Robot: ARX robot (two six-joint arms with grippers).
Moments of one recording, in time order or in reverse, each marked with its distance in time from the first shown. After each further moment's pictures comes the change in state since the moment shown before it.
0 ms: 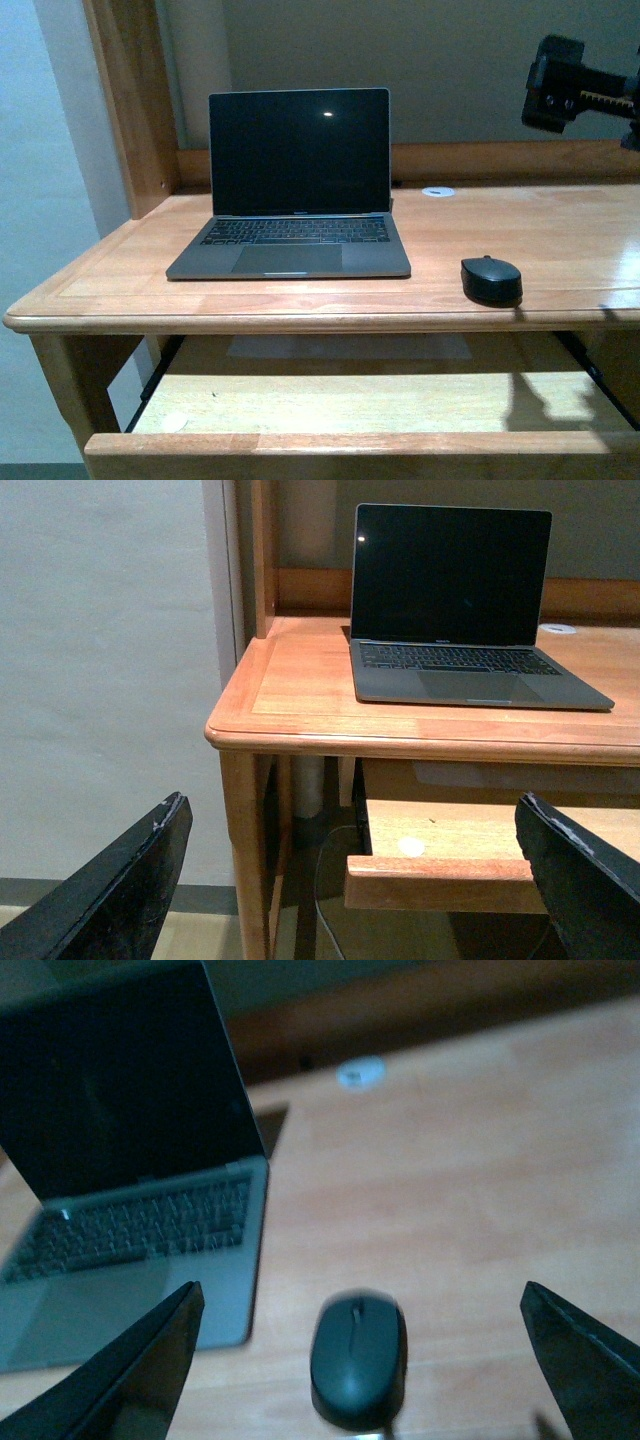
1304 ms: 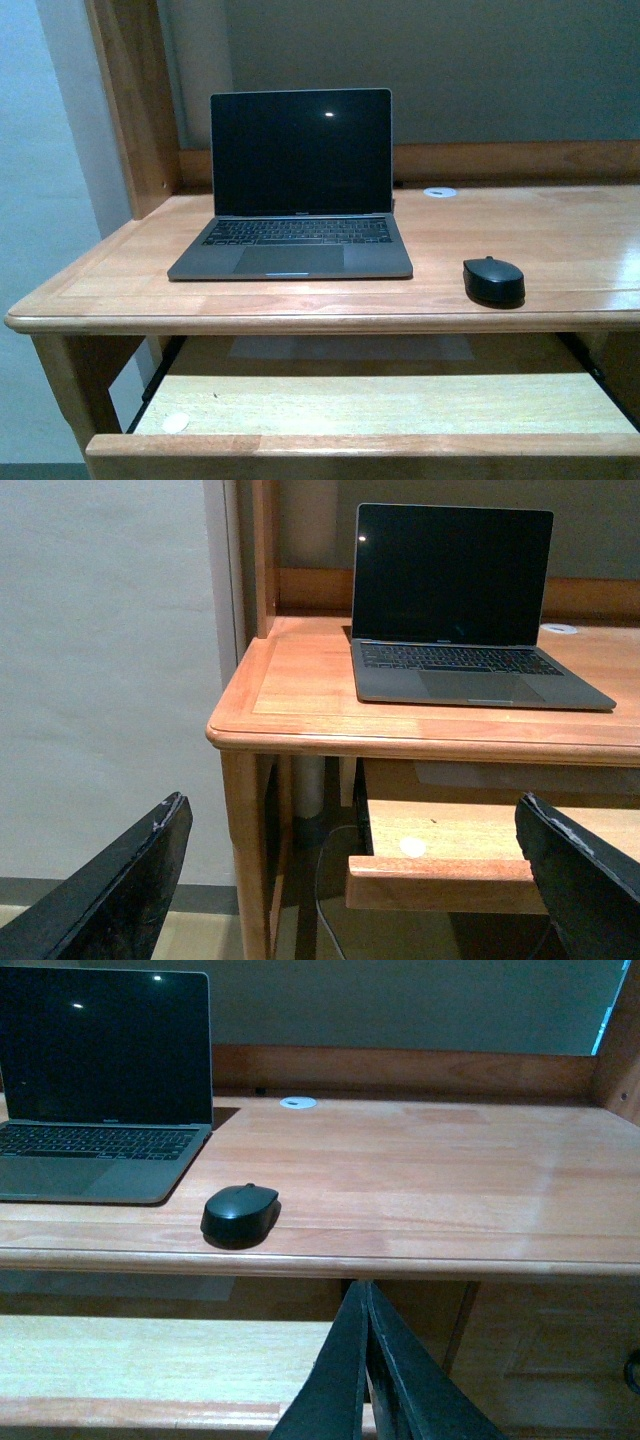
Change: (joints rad) left arm -0.001 0.000 0.000 0.000 -0.001 0.000; right arm -0.132 -0.716 -0.996 0.527 -0.067 -0.299
